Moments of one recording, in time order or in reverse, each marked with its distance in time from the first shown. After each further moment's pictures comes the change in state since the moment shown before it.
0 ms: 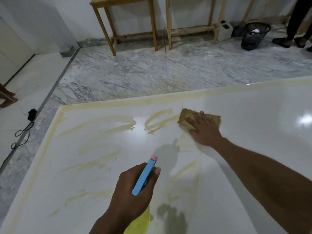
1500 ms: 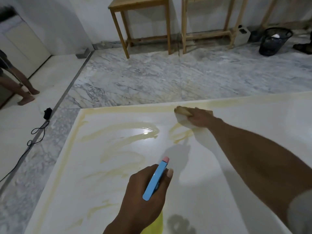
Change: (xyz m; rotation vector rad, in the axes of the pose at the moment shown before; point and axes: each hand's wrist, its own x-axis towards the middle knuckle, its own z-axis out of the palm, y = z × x) left_hand 0.025 -0.020 -0.055 -0.087 0.065 0.028; right_hand 0.106 -0.103 -0.065 0.273 -0.157 -0.017
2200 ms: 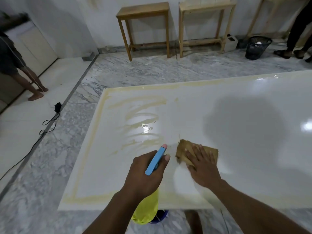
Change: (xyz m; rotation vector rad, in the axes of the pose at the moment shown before) left_hand -0.207 -0.039 -0.069 0.040 -0.080 0.033; right_hand -0.357 -0.051 0.248 -0.242 0.171 -0.014
